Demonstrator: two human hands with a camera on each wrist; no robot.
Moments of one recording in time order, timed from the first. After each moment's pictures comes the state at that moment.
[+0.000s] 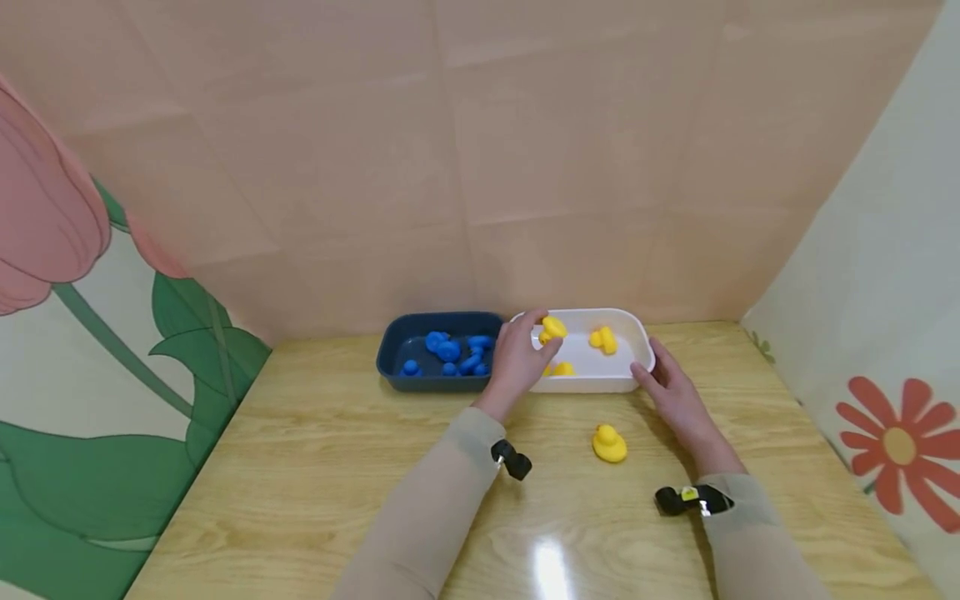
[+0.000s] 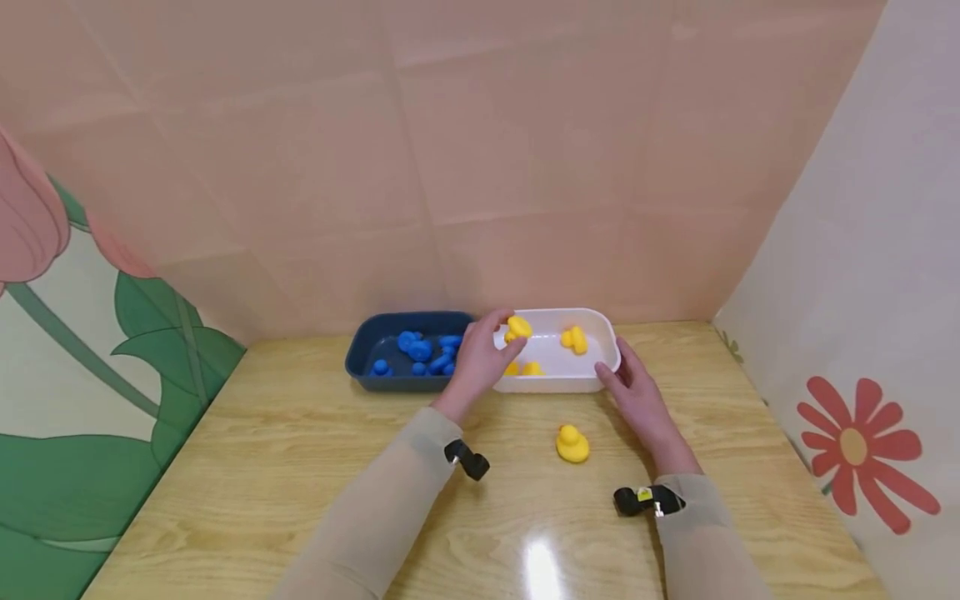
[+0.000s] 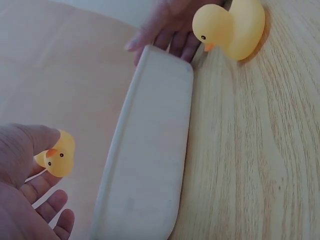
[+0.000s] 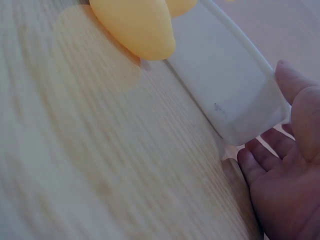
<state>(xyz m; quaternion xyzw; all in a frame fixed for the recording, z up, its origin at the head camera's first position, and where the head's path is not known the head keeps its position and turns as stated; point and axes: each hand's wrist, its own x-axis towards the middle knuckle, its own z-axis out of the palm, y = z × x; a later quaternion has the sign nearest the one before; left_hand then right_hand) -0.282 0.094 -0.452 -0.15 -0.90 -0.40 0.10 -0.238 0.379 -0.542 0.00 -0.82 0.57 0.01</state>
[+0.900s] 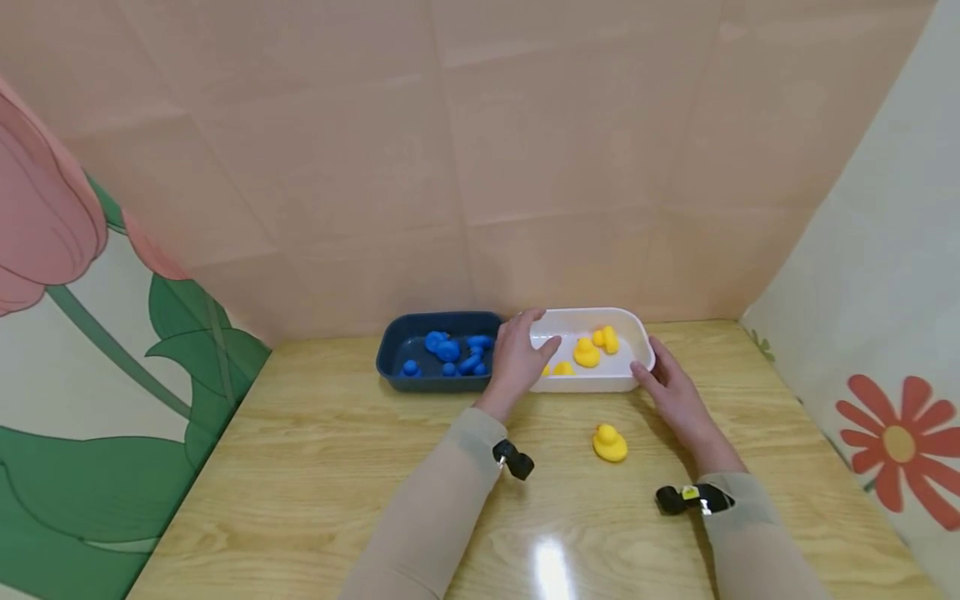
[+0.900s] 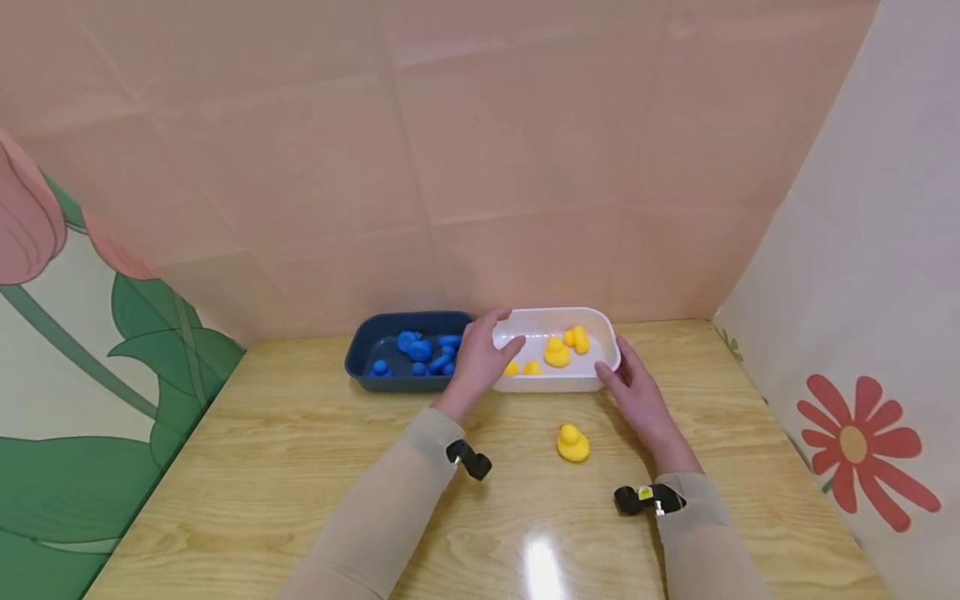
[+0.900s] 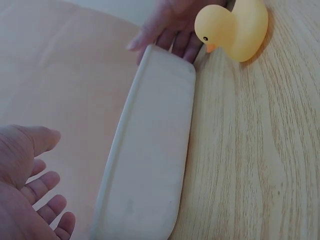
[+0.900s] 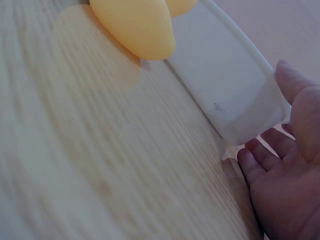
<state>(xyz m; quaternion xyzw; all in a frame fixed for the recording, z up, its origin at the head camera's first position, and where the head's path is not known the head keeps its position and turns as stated) -0.289 0.094 -0.457 -0.13 -0.90 -0.40 0.09 -0.244 0.378 -0.543 0.00 -0.83 0.56 0.01</state>
